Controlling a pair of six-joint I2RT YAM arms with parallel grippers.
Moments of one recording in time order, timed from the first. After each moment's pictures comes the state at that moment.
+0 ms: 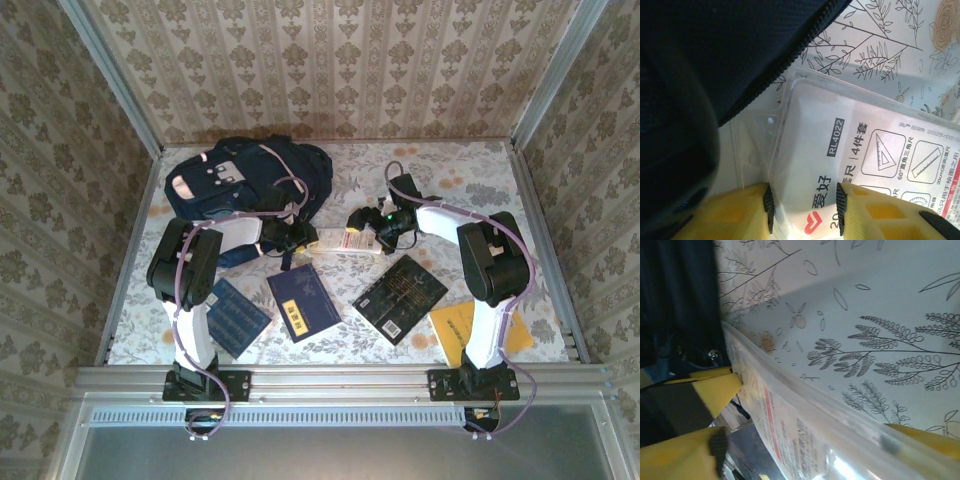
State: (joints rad) left arm -0.47 1.92 1.13 -0.27 0.47 -0.72; right arm 0.30 1.91 1.19 -0.33 -0.63 0.81
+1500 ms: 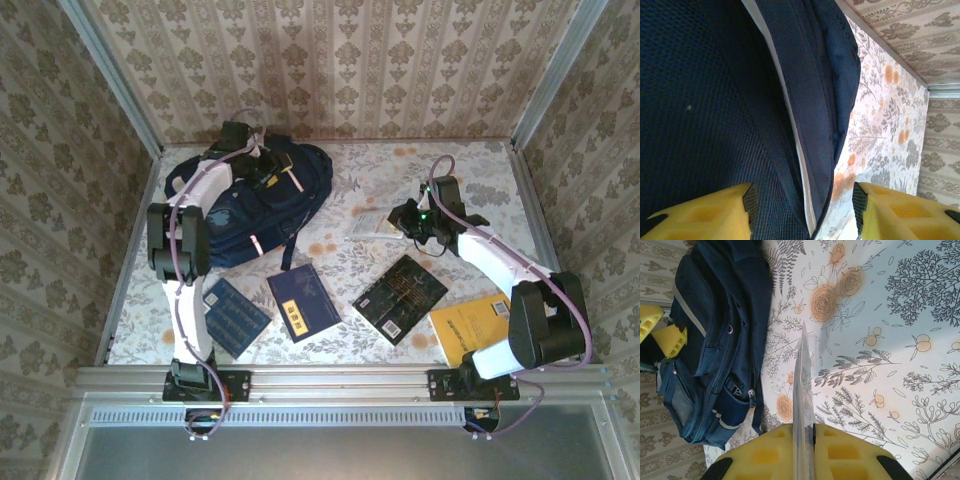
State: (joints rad) left arm -0.21 2.15 1.79 -0.48 0.55 -0.71; right arm 0.20 1.46 0.93 -0.22 -0.38 0.87
